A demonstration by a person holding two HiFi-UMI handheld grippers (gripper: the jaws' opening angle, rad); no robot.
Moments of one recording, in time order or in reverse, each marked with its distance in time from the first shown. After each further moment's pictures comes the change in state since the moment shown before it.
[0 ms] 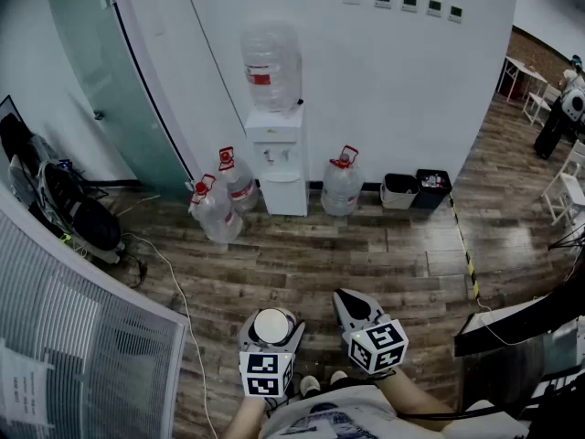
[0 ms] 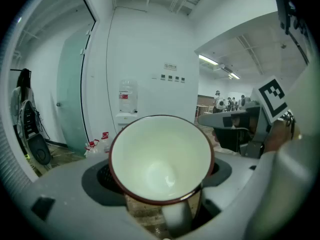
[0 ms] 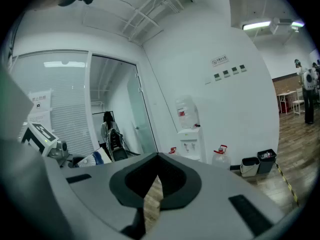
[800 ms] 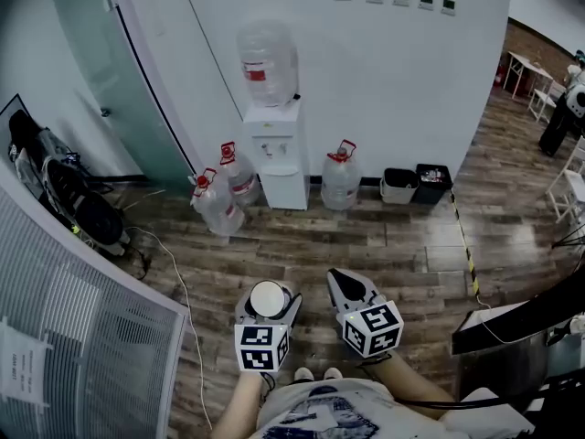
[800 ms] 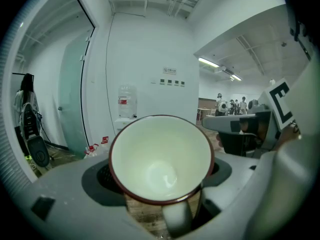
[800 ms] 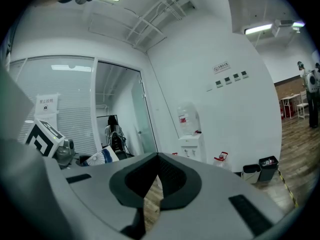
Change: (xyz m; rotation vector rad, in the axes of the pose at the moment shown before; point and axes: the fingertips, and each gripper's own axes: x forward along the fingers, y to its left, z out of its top) left arm 0.011 -0.049 0.028 0.000 -0.038 0.027; right arm -0.041 -0.026 0.022 -0.031 -0.051 0.031
